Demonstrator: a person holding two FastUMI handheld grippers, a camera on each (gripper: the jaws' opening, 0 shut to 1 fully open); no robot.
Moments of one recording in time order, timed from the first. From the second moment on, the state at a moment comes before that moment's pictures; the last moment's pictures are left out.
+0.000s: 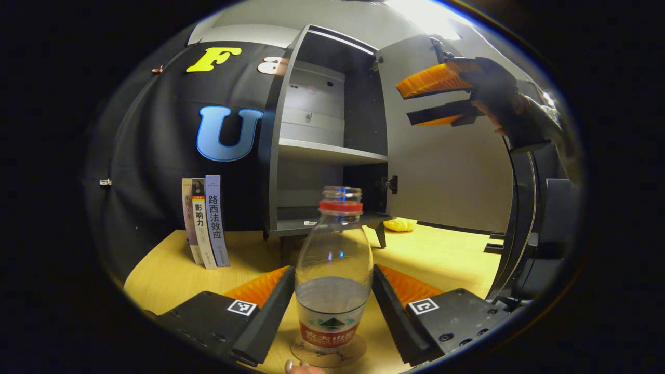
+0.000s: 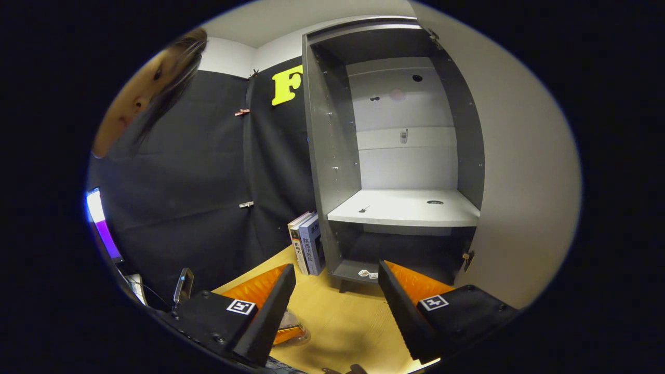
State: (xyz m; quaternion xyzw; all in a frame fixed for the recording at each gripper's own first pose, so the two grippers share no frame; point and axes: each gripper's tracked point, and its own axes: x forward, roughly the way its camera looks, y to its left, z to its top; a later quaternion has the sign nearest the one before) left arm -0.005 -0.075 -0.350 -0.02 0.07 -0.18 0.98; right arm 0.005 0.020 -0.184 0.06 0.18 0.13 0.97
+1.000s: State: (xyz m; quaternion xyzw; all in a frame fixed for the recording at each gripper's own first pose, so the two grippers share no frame) left arm -0.018 -0.170 -0.110 -0.07 0.04 -0.33 0.94; right arm -0.111 -0.032 -0.089 0.04 0.14 0.00 0.99
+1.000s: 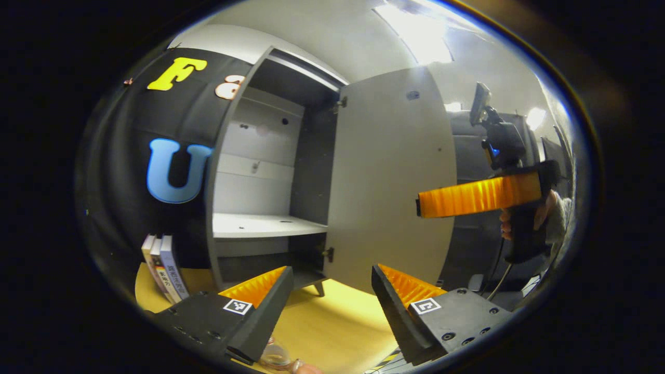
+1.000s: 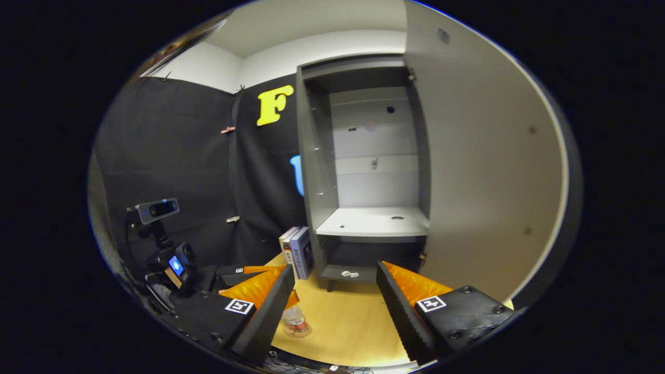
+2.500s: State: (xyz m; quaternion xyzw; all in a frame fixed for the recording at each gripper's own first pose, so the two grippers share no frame) left arm 0.060 -0.316 -0.105 -0.10 0.06 -0.35 0.93; right arm -0.142 -0.222 -0.024 0.02 0.12 -0.06 0.99
